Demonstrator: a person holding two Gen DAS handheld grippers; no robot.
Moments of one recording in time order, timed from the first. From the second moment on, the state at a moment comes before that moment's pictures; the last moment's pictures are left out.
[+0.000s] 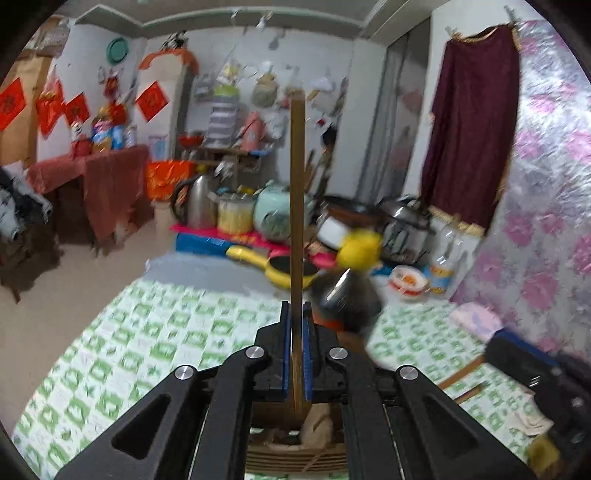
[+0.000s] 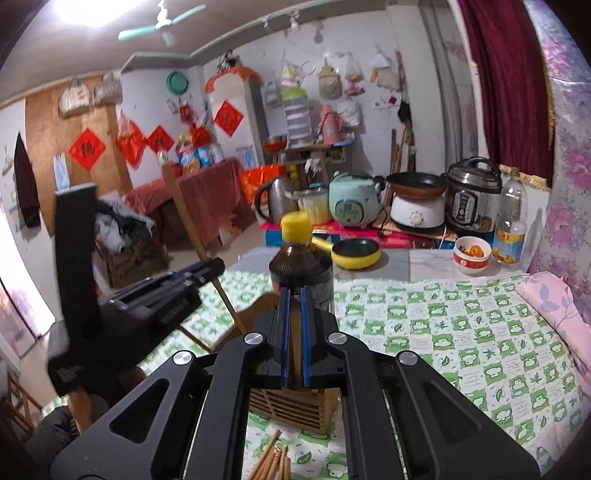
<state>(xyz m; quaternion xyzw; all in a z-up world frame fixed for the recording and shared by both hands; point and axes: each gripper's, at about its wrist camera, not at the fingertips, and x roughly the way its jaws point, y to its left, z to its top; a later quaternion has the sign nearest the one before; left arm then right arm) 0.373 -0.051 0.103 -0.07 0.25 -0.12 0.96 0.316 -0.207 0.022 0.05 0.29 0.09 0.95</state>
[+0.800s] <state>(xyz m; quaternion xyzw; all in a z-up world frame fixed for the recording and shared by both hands) 0.292 0.020 0.098 -0.06 0.25 -0.05 0.96 0.227 -0.232 0.006 0.09 0.31 0.08 0.94</state>
